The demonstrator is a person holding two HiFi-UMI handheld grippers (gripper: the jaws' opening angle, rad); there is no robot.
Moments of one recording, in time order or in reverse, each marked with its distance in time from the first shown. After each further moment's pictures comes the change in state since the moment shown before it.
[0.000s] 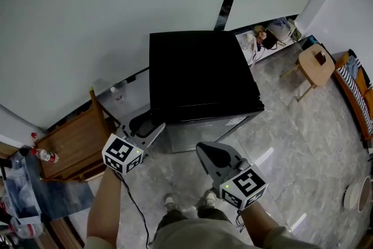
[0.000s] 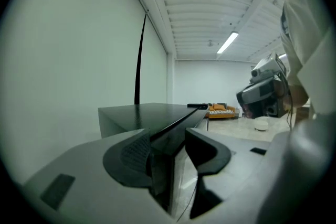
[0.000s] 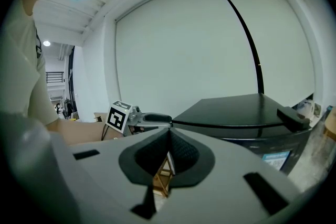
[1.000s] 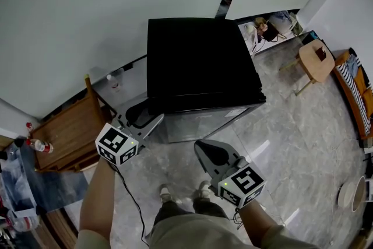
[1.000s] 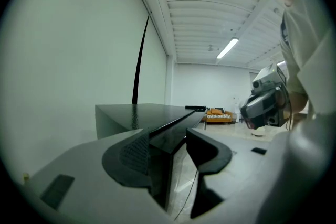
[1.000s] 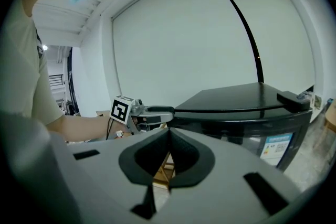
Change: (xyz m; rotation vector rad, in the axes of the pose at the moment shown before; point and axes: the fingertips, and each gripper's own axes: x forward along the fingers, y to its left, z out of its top) left arm 0.005 -0.002 -0.005 -0.046 -0.029 -0.034; right arm 0.000 0.001 -0.029 0.038 0.048 0.015
